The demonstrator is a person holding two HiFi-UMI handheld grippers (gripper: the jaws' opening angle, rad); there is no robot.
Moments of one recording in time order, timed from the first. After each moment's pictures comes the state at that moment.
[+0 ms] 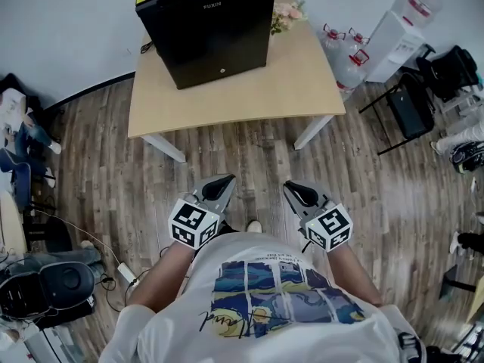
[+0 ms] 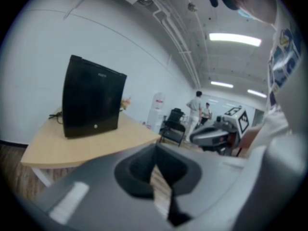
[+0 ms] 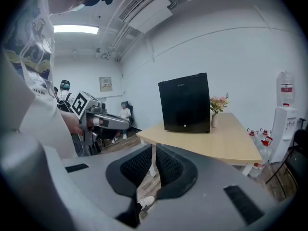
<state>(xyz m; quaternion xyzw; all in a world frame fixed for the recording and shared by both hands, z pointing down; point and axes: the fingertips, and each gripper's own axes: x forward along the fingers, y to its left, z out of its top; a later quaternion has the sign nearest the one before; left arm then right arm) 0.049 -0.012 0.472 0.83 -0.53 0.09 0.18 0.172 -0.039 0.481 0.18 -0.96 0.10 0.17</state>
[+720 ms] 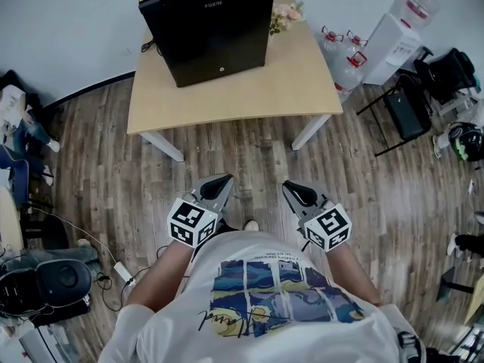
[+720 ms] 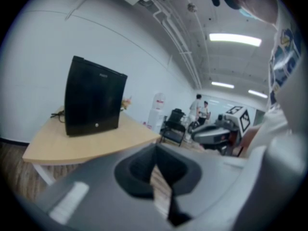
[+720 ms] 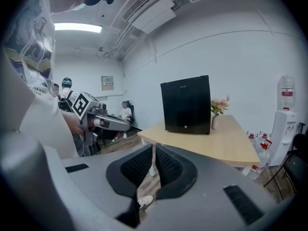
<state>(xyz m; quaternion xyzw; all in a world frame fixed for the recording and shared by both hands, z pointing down) 0.052 -0.001 0.474 0.82 -0.53 0.09 0.18 0.179 -0.029 0.476 0.17 -0.97 0.08 0.18</state>
